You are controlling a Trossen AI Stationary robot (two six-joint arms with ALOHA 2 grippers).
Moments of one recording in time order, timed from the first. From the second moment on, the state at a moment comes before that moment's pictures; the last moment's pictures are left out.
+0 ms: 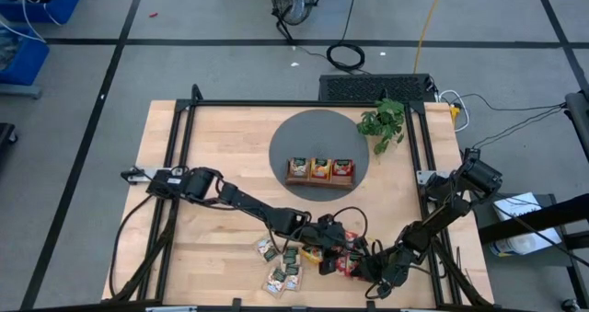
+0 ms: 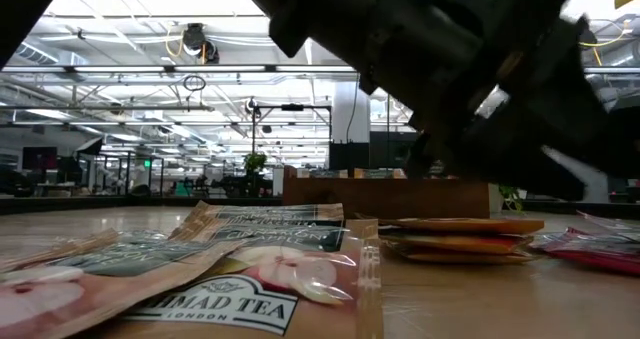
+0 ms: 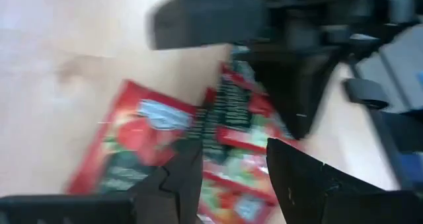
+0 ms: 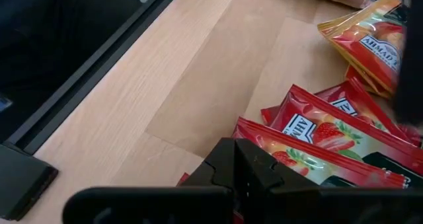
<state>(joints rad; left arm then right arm) -0.31 2.36 1.71 0.01 -0.01 -0.40 0.90 1.77 0.59 0.39 0.37 0.32</state>
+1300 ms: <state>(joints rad) -0.31 2.40 1.71 0.06 0.05 -0.32 0.90 1.81 0.53 0.45 0.39 0.35</state>
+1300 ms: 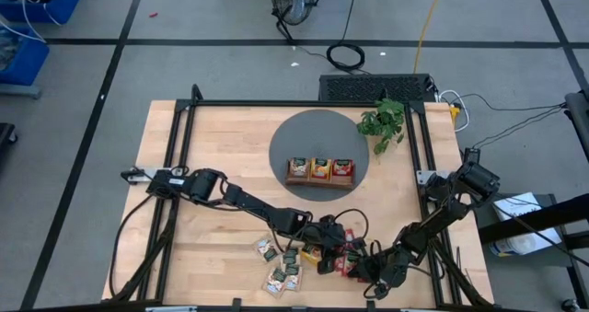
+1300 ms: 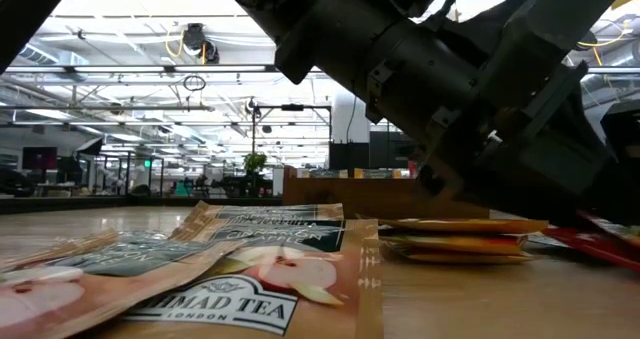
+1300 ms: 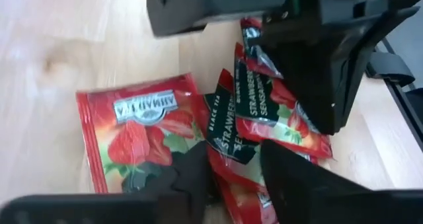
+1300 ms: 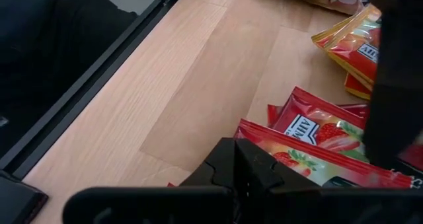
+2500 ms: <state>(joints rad) -0.40 2.18 1.71 -0.14 -0.37 -0.06 0.95 1.60 0.53 0.35 0.61 0.33</state>
